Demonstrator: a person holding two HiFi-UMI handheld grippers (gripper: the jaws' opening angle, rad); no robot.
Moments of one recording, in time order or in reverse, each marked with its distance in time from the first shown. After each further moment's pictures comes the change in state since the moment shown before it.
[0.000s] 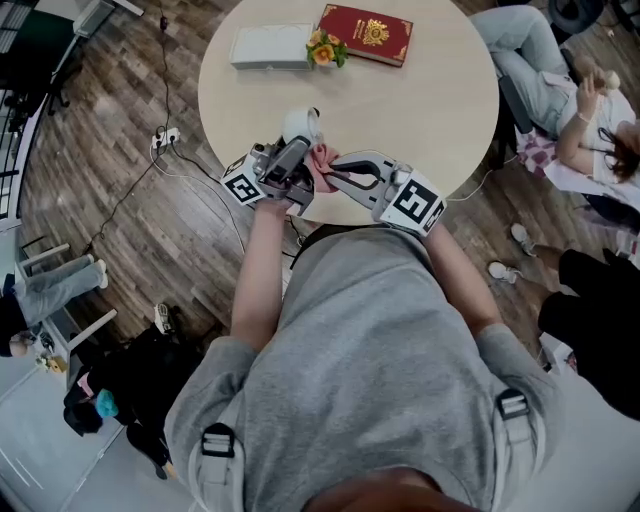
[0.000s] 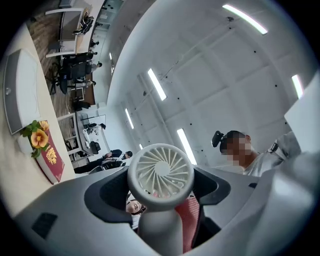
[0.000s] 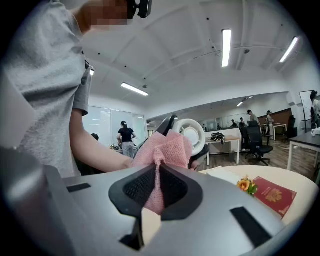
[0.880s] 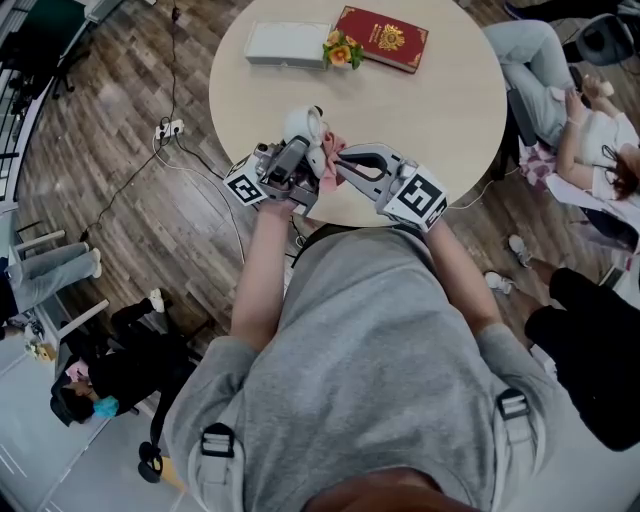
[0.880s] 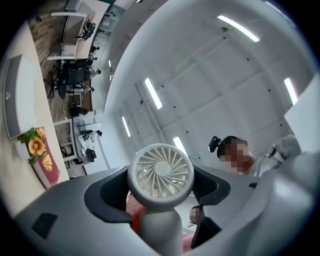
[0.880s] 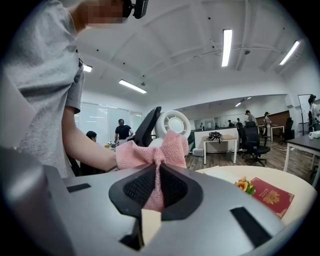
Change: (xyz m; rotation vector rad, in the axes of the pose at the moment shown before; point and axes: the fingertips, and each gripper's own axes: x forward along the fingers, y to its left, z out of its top) left arm -0.016 -0.025 0.026 0.010 -0.107 -0.044; right arm 0.017 -0.010 -0.004 -0.084 0.055 -0.012
